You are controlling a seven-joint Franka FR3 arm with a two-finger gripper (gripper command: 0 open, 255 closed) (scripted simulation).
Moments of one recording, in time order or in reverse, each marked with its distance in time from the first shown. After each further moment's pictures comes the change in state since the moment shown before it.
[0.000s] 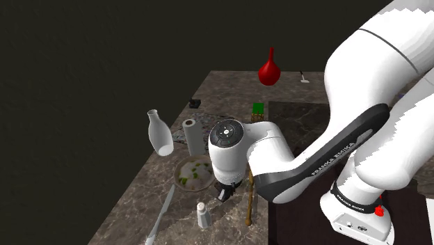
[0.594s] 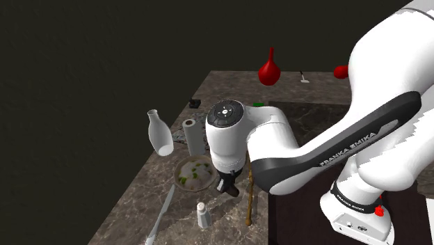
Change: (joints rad) arm 0.058 -0.120 -0.064 0.043 0.107 -0.136 -0.106
